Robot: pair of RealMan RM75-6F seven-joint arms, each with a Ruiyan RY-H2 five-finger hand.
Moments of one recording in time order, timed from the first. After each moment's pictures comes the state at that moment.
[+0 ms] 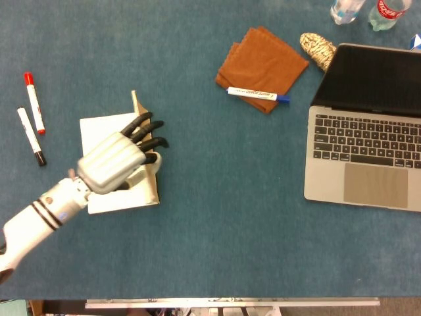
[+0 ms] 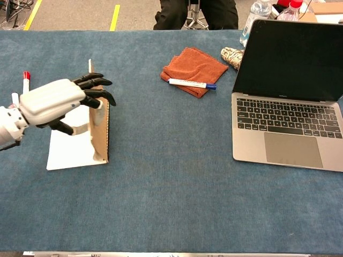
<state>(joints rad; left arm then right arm) -0.62 -1.36 0.11 -1.43 1.79 1.15 -0.15 -0.01 -1.16 0.04 -1.49 -1.59 1.63 0.14</state>
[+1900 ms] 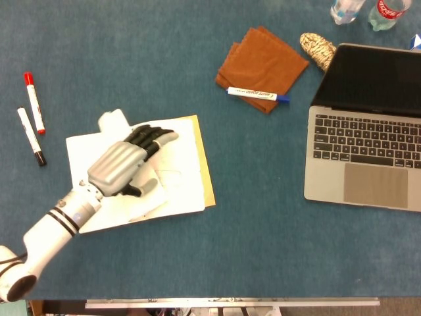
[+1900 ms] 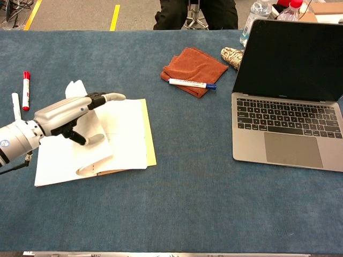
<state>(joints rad) -0.59 -1.43 0.09 -1.52 1.57 1.03 -0.28 -0.02 -1.16 0.05 -1.45 -1.59 1.64 0.18</state>
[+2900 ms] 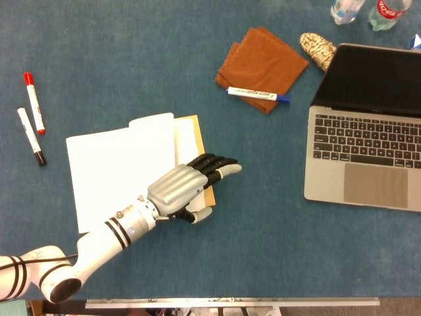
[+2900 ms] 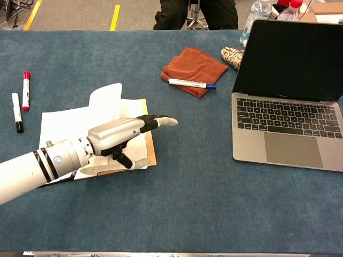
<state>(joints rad) -0.67 -1.58 0.05 -1.60 1.55 0.91 -0.19 -0.03 -1.17 0.05 -1.42 -1.58 1.66 0.22</state>
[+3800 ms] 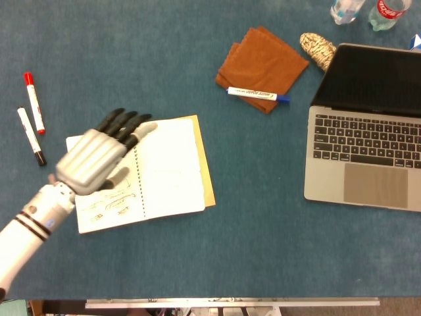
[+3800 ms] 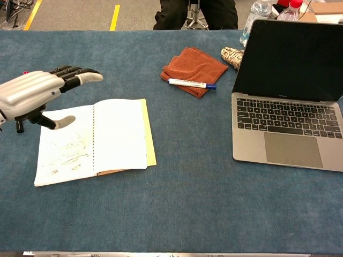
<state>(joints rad) -0.54 -1.18 0.08 -1.75 1.54 1.11 0.09 -0.02 -1.17 0.05 -1.40 -1.58 1.64 0.24</state>
